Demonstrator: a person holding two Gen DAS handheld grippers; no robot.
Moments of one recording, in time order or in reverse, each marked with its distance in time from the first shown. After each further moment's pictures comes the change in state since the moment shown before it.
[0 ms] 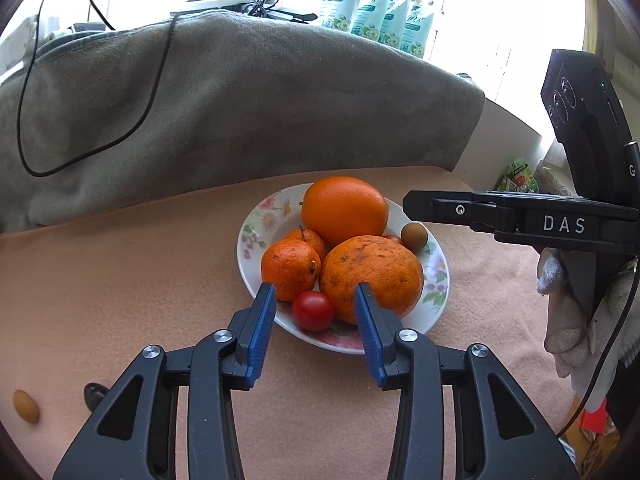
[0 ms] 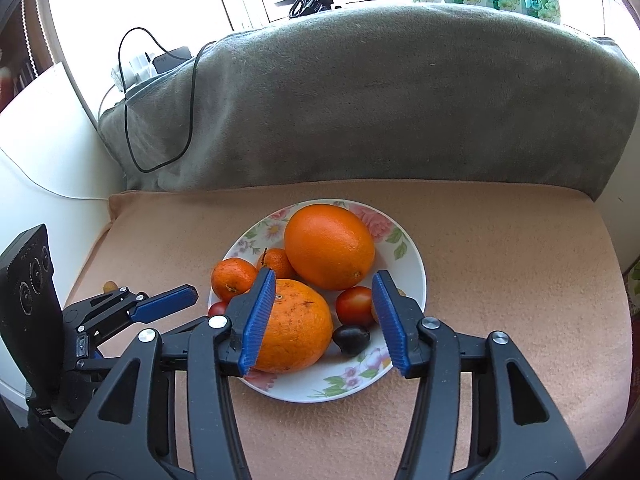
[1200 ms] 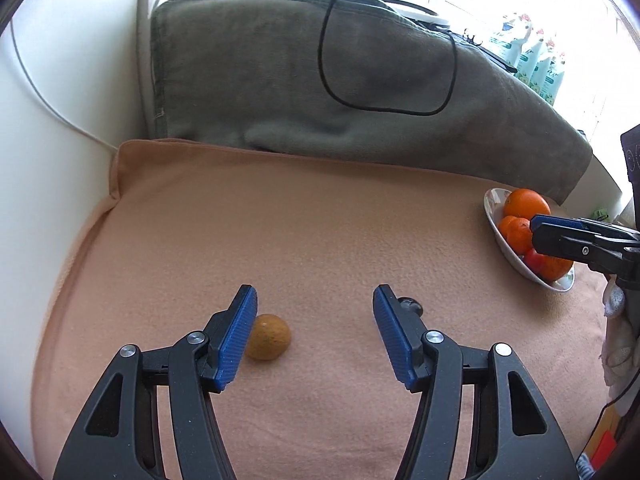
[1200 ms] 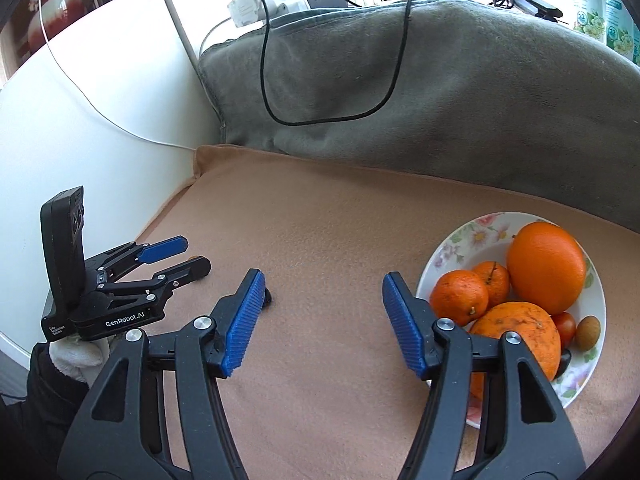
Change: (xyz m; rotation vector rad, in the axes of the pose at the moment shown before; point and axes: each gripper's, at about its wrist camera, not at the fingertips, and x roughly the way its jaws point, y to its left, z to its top) left arm -0.092 0.167 -0.069 -0.247 0.006 0.291; right arm 0.051 0.147 -0.008 -0.212 0.072 0.214
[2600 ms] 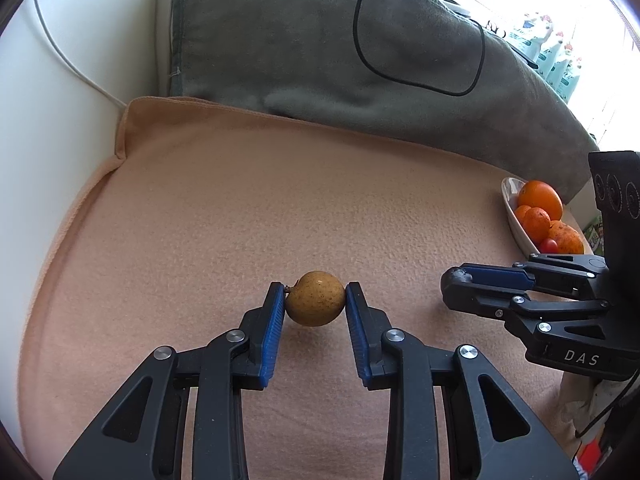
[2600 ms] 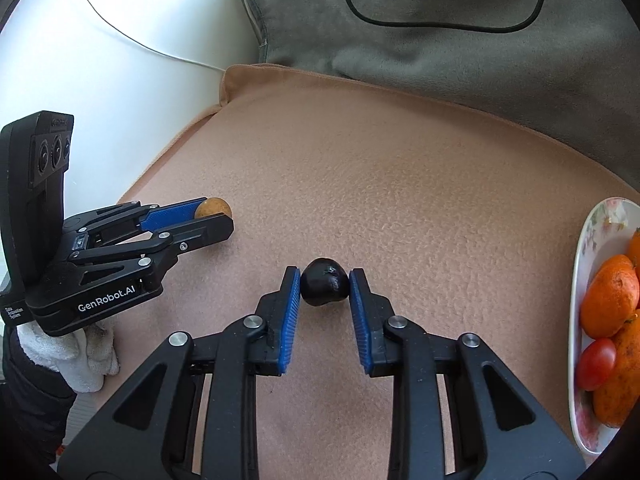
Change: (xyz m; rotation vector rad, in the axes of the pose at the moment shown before) left arm 0.015 0.016 -0.007 -0.042 0.066 -0.026; right arm 0.073 0.047 -0.026 -0.094 0.153 0.053
